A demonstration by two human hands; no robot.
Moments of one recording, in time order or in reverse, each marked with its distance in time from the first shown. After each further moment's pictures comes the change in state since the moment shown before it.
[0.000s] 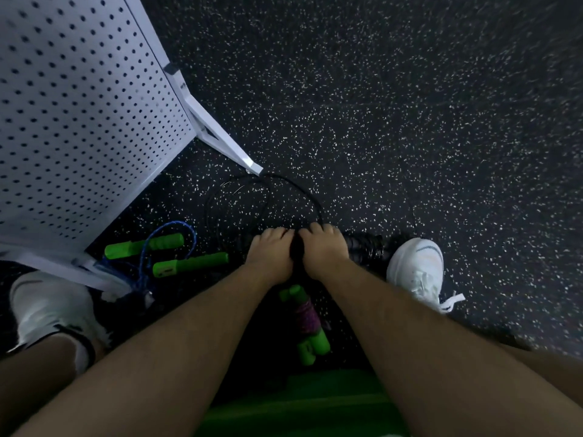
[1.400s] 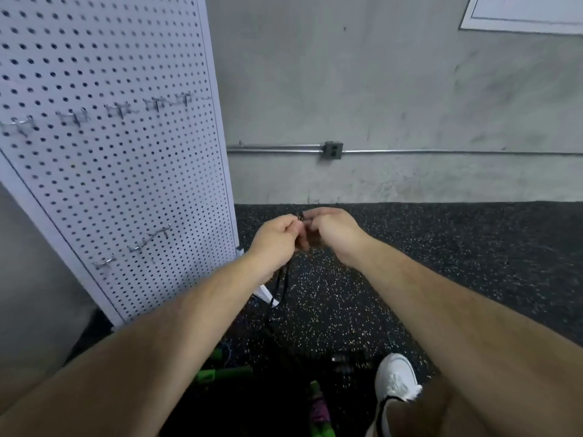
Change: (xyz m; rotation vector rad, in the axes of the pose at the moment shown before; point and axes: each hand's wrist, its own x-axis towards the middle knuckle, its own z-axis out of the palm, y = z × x) left_hand -0.256 0.109 -0.305 -0.887 0.650 0.232; right_hand -0.229 -0.037 -0.346 1.335 0.434 -0.175
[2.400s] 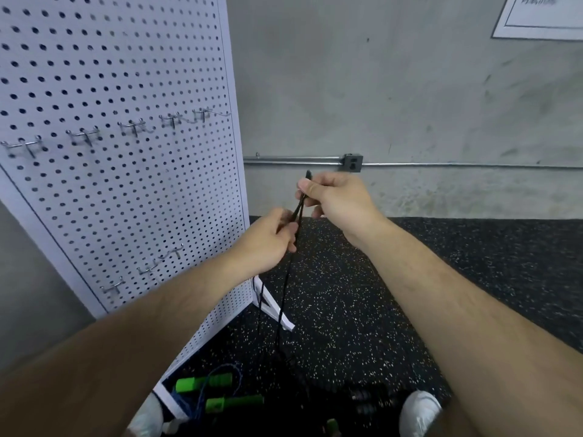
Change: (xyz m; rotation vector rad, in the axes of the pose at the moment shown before) left_hand 0.039 0.016 -0.068 0.280 -0.054 0.093; right_hand 0.036 -0.080 0.025 0.066 0.030 -0.295
